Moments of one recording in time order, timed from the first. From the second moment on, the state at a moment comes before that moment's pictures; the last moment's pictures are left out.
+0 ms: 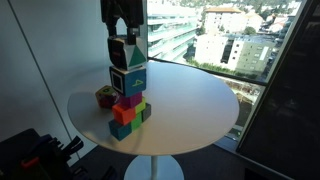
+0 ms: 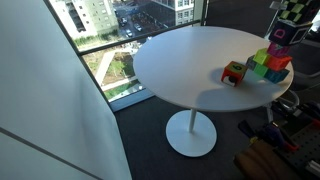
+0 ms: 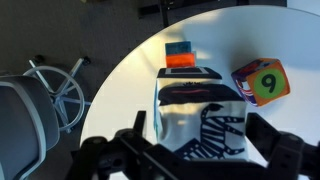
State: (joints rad) arm -0.12 -0.38 -0.15 -2.27 -0.09 1.82 -0.02
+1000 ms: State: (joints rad) arm -0.12 -0.41 -0.15 -2.23 -0.04 1.82 -0.02
